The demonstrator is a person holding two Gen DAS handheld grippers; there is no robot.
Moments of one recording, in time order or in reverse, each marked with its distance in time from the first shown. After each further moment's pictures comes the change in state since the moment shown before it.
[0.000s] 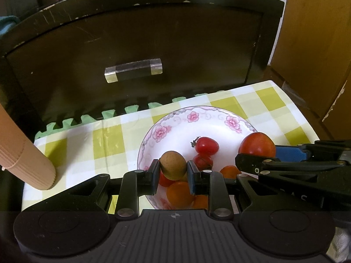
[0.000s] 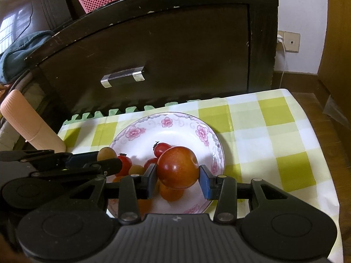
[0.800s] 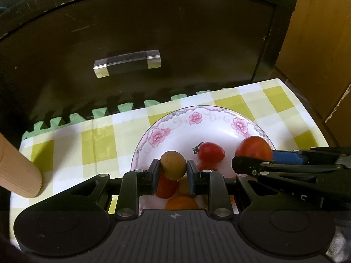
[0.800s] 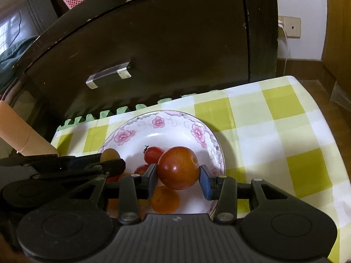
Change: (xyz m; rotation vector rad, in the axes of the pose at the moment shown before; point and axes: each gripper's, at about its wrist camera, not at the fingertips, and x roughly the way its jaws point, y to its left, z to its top) left arm 0.033 0.002 0.009 -0.010 0.030 -0.023; right arm 0.032 -0.017 0.007 0.064 0.030 0.035
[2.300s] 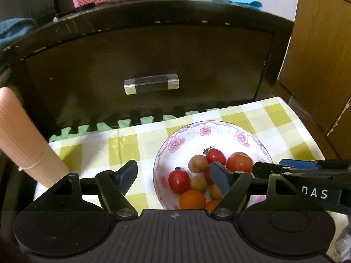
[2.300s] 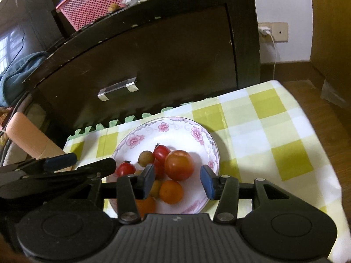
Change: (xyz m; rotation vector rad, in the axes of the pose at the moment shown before) left arm -0.055 0.007 -0.011 -0.035 -0.096 0.064; right arm -0.055 0.013 -0.008 0.053 -0.033 -0.019
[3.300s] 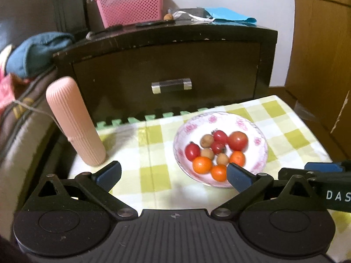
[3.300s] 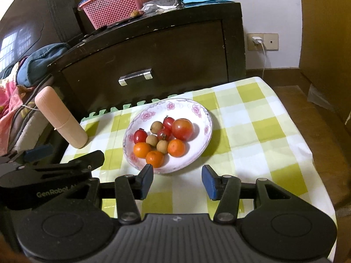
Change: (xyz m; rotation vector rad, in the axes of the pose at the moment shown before) left arm -0.079 -0.002 -0.059 0.002 -0.101 0.089; right arm -0.081 0.016 -0.065 -0.039 -0.042 -0.024
